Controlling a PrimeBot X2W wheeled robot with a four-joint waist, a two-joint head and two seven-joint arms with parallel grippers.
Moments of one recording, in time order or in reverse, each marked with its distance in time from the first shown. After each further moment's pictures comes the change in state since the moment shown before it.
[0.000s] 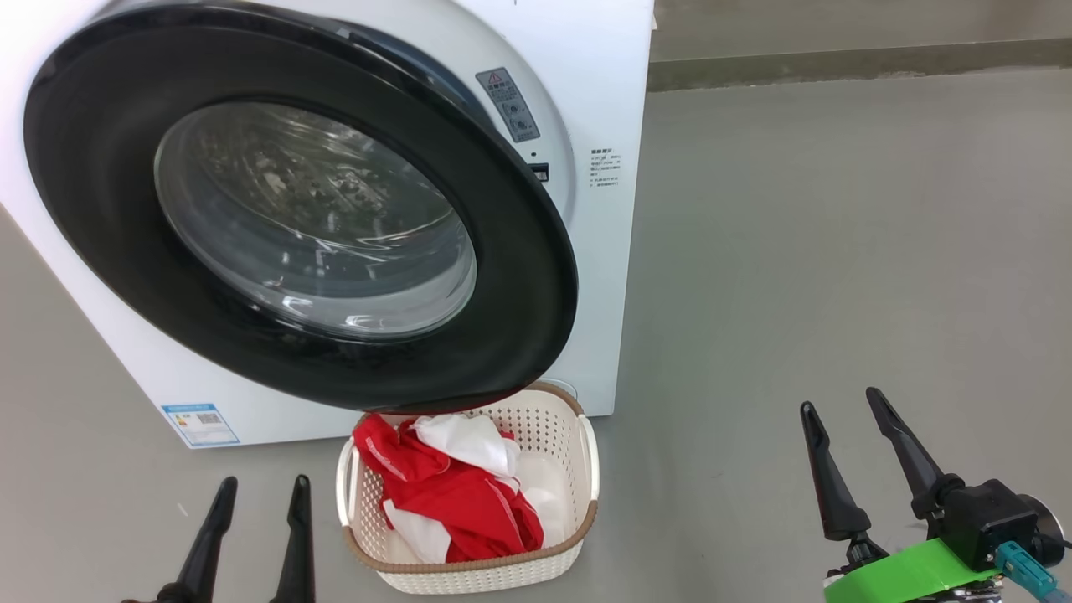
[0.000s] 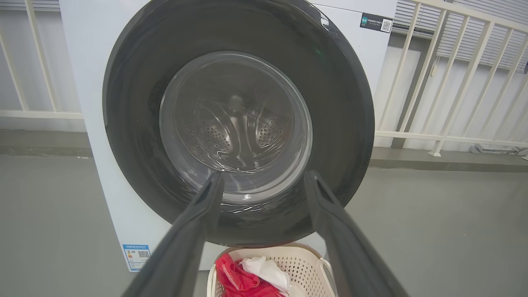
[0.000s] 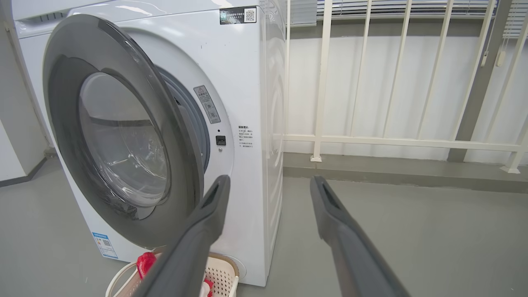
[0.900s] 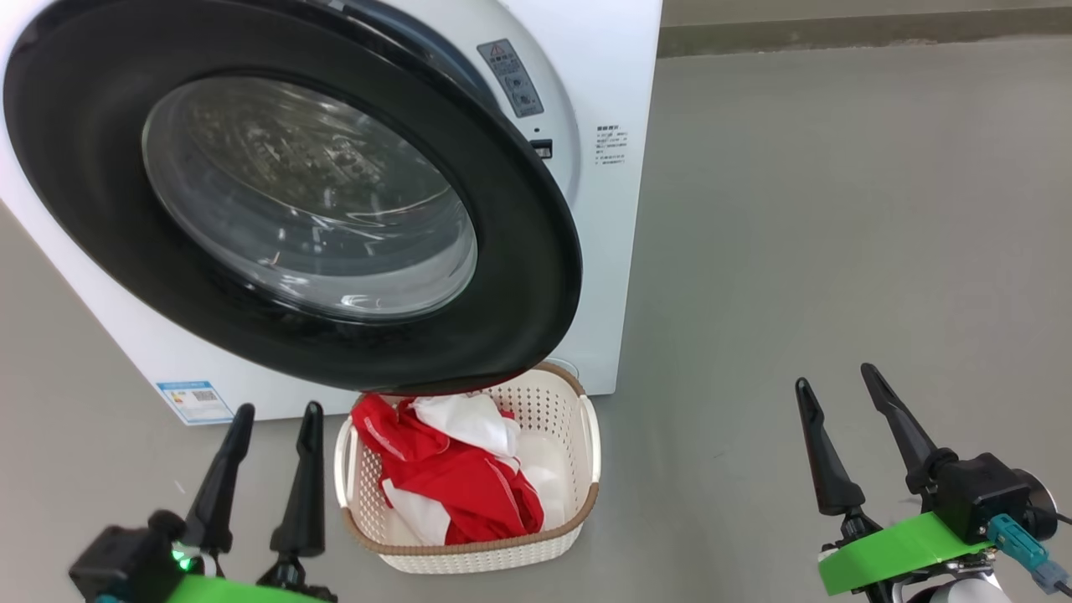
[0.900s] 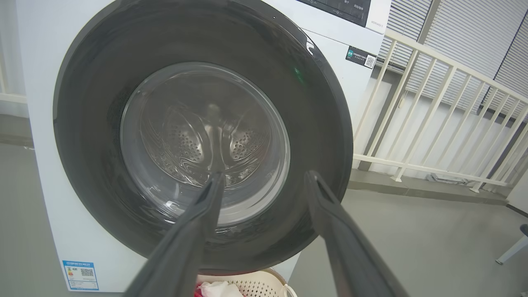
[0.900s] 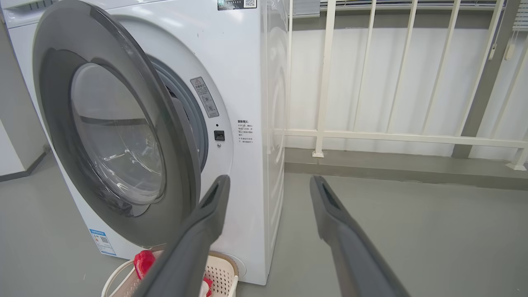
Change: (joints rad) left arm -0.166 0.036 -0.067 0.032 -0.216 -0.032 0.000; right arm -0.066 -0.002 0.007 0.043 -0.001 0.000 0.000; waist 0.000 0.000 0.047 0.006
